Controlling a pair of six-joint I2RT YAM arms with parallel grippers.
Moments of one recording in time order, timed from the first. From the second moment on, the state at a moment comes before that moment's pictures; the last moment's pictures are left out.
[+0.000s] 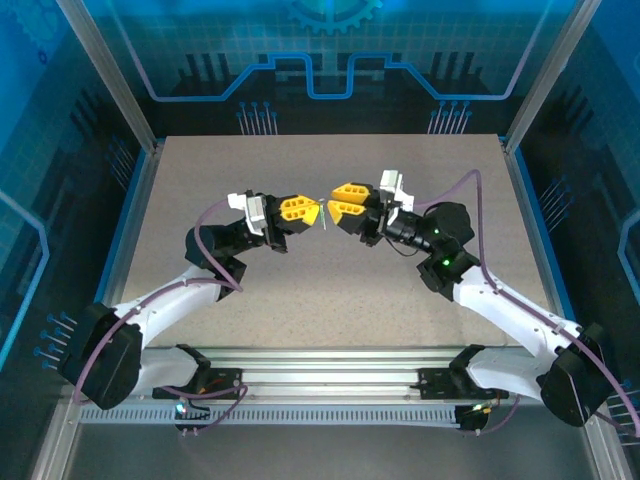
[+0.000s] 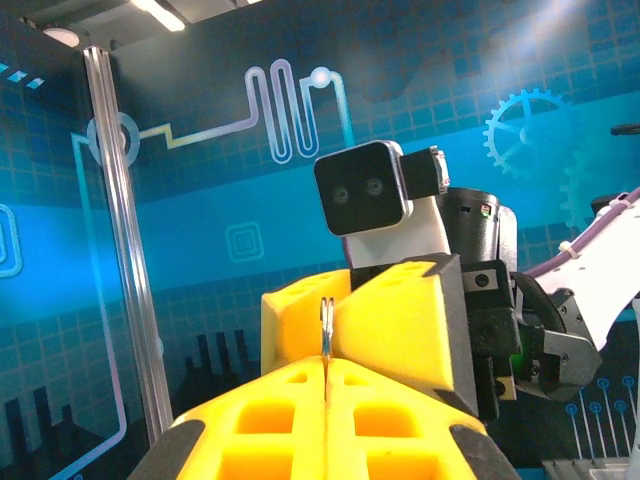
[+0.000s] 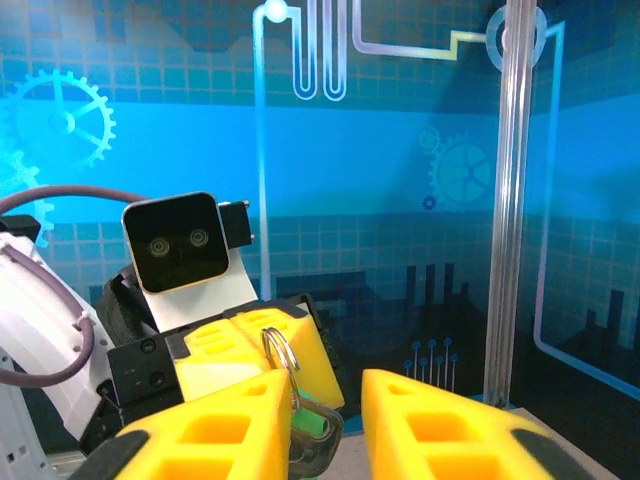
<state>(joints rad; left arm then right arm) -0.50 1.26 0.68 1.28 0.74 -0.30 0.61 1.14 0.83 0.70 -0.62 0.23</state>
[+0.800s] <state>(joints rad) -0.50 1.27 0.68 1.28 0.76 -0.35 0.59 1.18 0.86 0.73 -0.76 0.31</state>
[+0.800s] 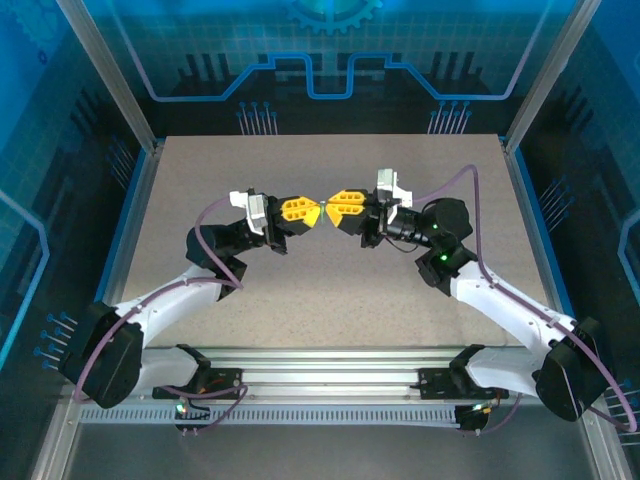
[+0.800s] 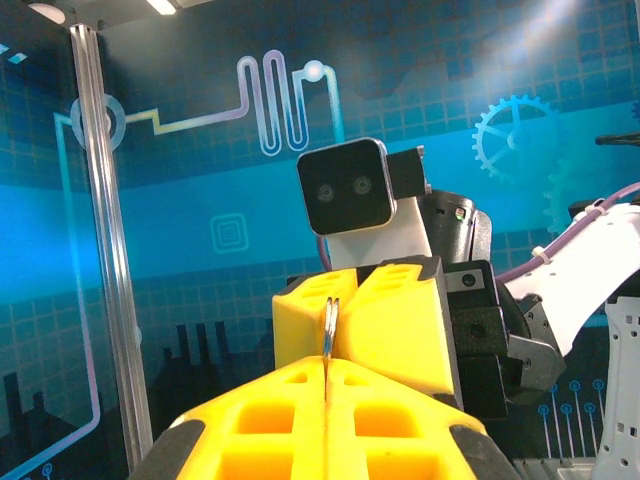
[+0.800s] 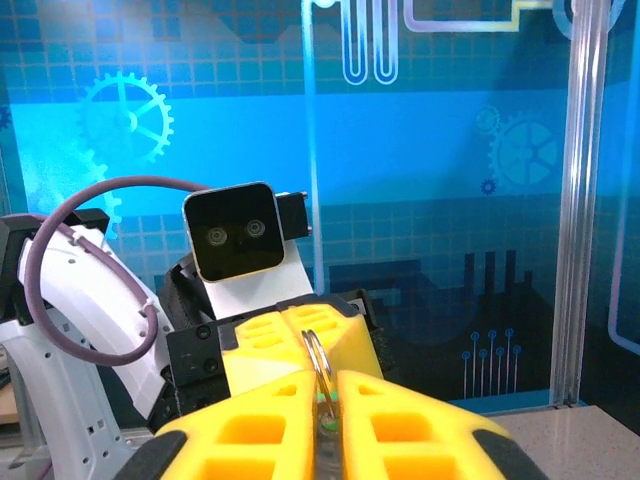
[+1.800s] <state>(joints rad) -0.48 1.16 0.62 1.17 0.72 -0.41 0.57 1.11 1.04 0.23 -0.80 0.06</state>
